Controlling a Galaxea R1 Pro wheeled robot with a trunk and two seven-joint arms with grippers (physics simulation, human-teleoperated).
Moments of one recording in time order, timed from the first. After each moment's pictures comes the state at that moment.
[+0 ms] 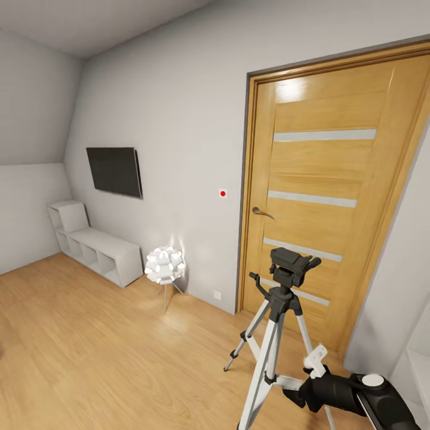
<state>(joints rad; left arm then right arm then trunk) 0.36 0.07 0.48 -1.51 0.88 0.38 0.45 -0.10 -0.24 -0.02 -1.45 0.26 0.65 0.83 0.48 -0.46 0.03</state>
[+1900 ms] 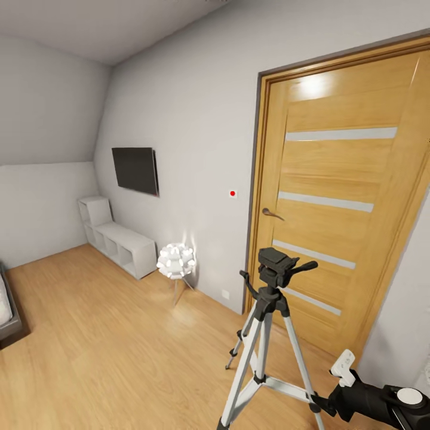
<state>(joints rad) 0.37 0.07 0.49 -1.51 0.88 0.39 0.45 -0.05 -0.35 -0.10 -1.38 0.26 0.45 0.84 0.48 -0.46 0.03</state>
